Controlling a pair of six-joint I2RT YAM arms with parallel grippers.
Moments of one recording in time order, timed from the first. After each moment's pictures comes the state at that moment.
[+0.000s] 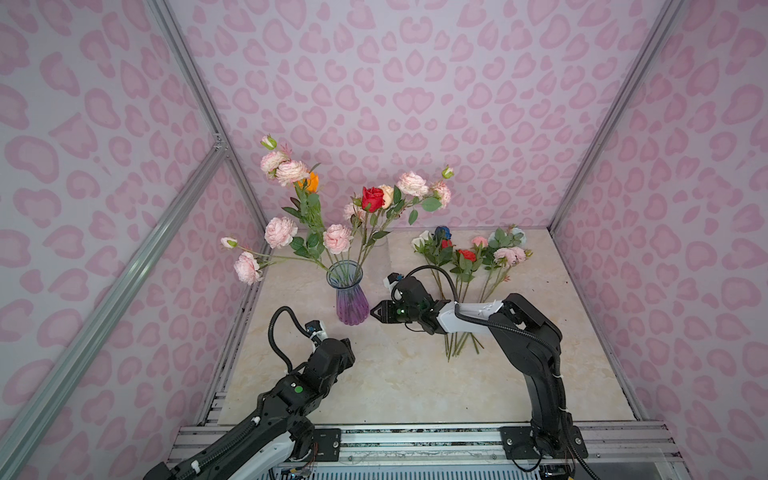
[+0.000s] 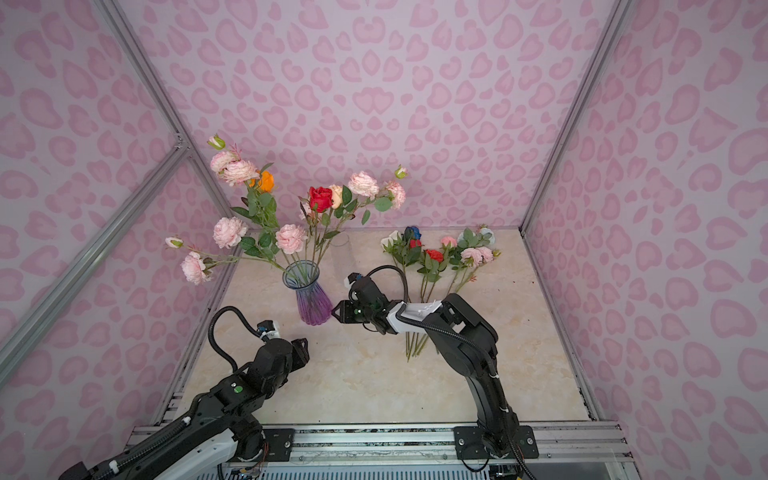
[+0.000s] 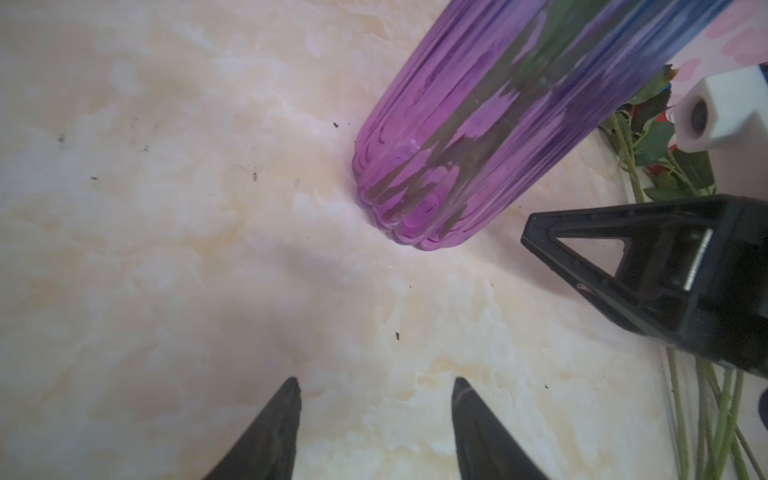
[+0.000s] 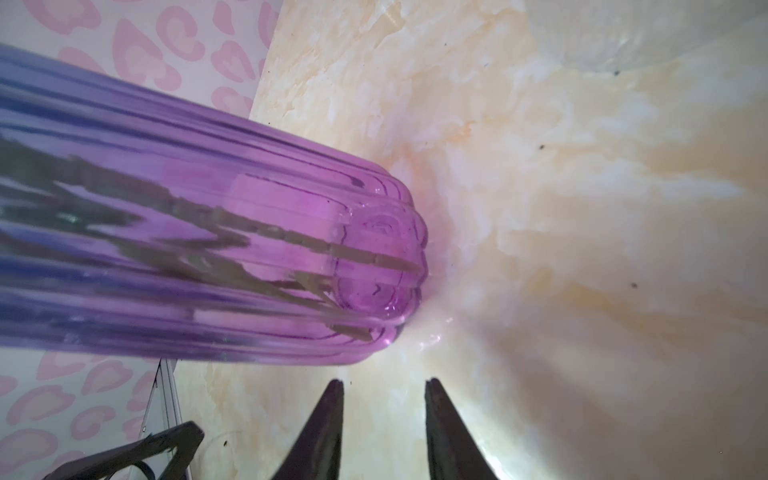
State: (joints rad) left arm -0.63 0.76 0.26 -0.22 -0.37 -0.83; right arm 0.78 2.04 1.19 0.22 -0.31 0.73
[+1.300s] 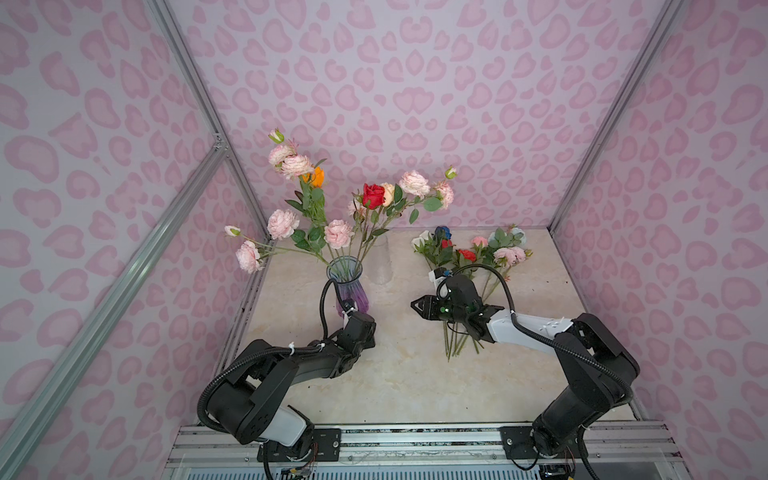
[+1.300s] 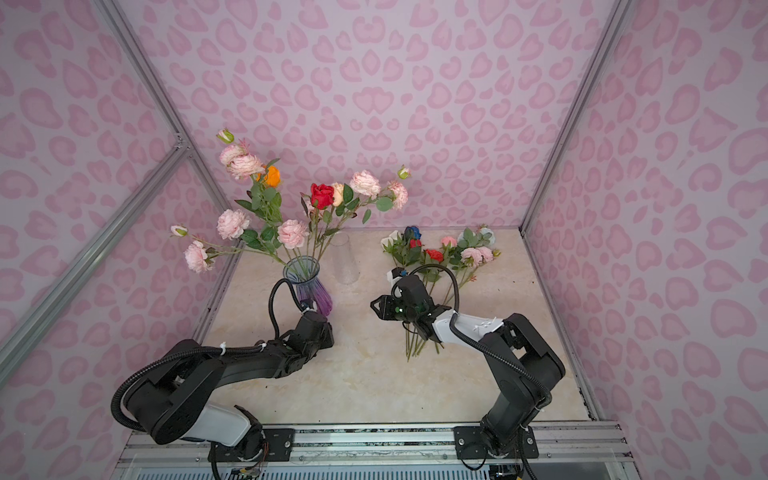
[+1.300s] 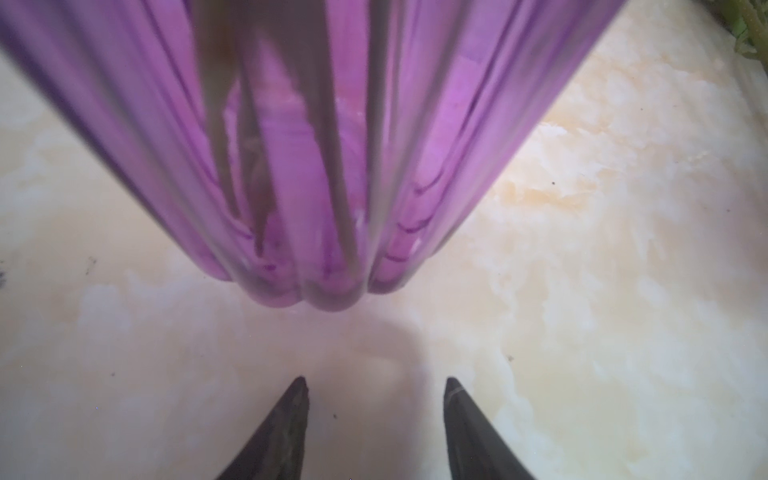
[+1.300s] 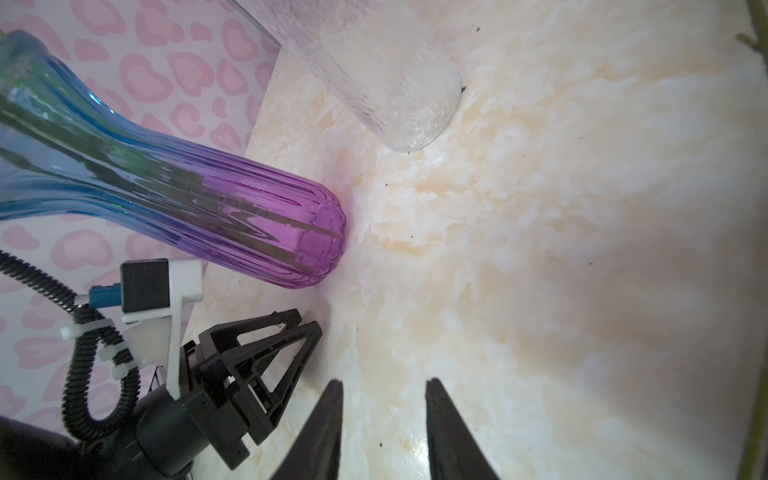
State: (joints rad) left arm -0.60 1.49 0.46 0.19 -0.36 -0.65; right arm 0.62 1.66 0.85 0.22 -0.30 0.67
